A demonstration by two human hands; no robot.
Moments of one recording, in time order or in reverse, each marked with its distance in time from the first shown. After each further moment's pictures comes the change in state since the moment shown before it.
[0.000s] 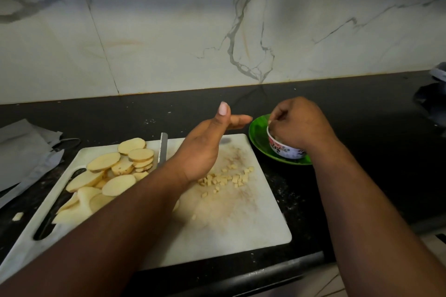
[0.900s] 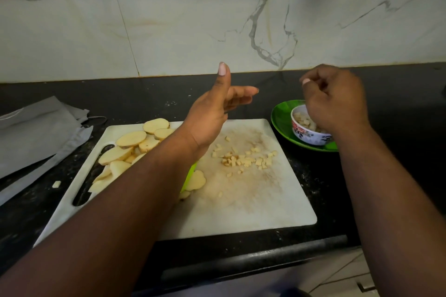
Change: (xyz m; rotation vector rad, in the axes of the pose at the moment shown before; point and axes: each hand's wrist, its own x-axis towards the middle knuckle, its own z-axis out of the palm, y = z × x) left_hand -0.001 0.007 -0.027 -0.159 0.097 -0.036; right_hand -0.010 -0.015 -0.006 0.222 0.294 -0.154
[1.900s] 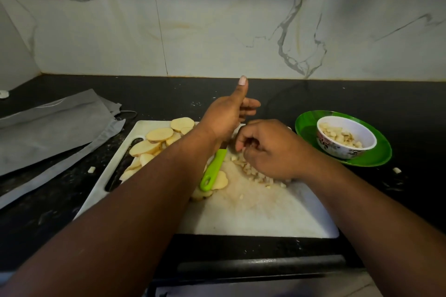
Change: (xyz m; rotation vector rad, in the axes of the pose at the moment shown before) left_hand 0.017 -0.013 -0.020 0.078 0.157 -0.129; right_hand -0.052 -0.070 0.063 0.006 -0.848 -0.413
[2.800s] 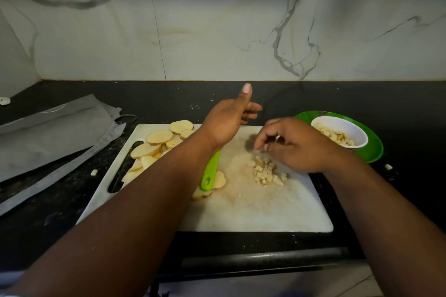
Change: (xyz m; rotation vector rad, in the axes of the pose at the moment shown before) left_hand 0.006 -0.007 0.002 0.100 -0.063 0.101; right_hand -0.024 0.029 -0.024 0.147 0.011 0.056
